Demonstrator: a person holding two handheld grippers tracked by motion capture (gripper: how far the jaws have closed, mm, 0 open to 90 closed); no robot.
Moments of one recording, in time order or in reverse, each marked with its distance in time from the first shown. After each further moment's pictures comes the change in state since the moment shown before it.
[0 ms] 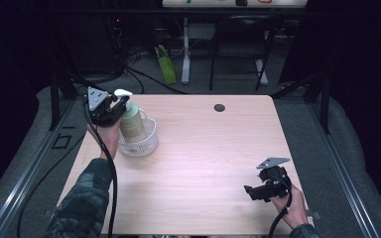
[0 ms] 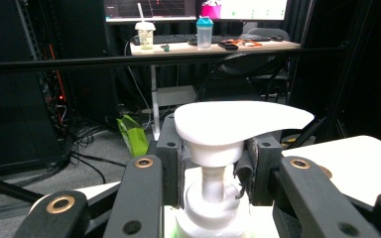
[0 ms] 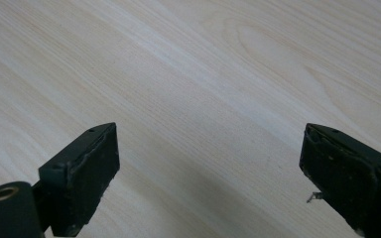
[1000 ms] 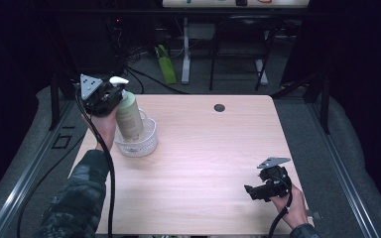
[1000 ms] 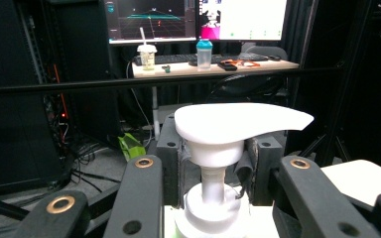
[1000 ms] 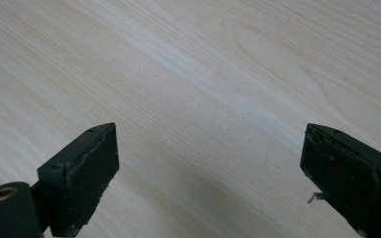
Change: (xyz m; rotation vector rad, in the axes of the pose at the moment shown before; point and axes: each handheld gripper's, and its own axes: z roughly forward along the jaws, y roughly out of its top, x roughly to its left) left arm 0.002 0.037 -0.004 -0.058 0.000 0.006; right arm -0.001 0.000 0.000 -0.004 -0.005 0.010
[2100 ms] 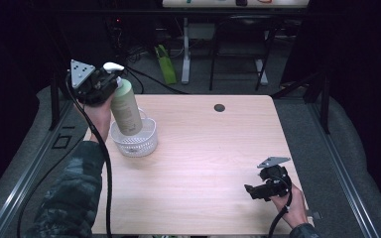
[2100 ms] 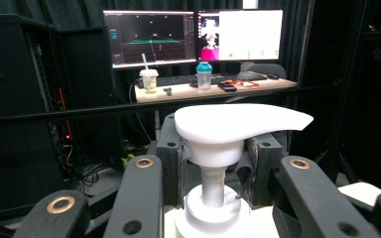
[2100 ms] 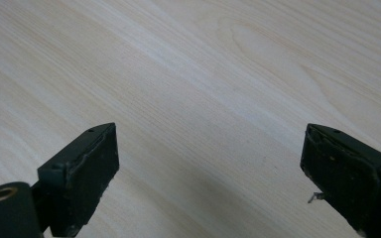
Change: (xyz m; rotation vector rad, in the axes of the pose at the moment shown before) left arm -0.002 0.044 -0.008 -0.062 0.003 0.032; right arm -0.002 0.000 0.002 0.003 -0.002 0.002
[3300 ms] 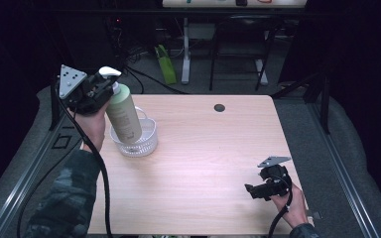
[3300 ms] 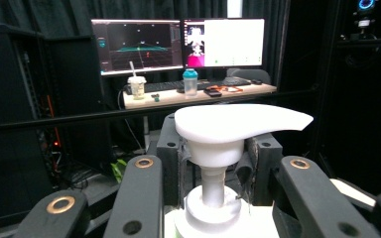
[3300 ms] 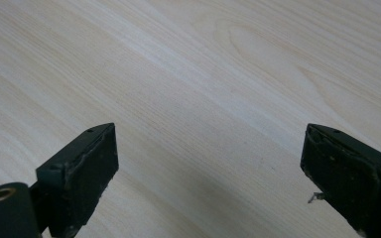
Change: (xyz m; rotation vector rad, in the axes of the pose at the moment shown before) left arm -0.013 0.017 -0.041 -0.029 -0.044 0.001; right arm -0.001 0.001 0.000 -0.005 -0.002 0.006
